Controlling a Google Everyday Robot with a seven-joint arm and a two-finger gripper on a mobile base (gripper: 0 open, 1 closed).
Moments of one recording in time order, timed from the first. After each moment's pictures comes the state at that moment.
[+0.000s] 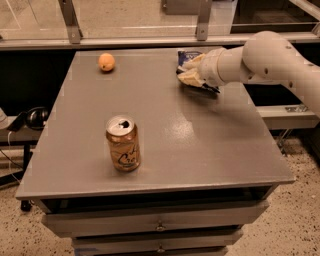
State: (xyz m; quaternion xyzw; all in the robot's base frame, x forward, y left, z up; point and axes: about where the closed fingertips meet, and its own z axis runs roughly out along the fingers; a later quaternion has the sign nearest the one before) arm 0.717 -0.089 0.868 -0.52 0.69 0.05 0.50
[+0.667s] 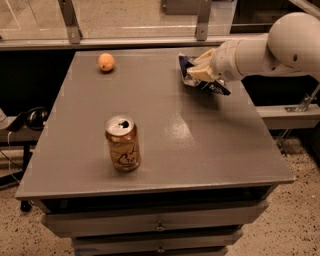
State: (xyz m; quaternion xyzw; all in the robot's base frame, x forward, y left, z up) arm 0.677 -0.101 0.904 -0.55 0.67 0.08 0.49
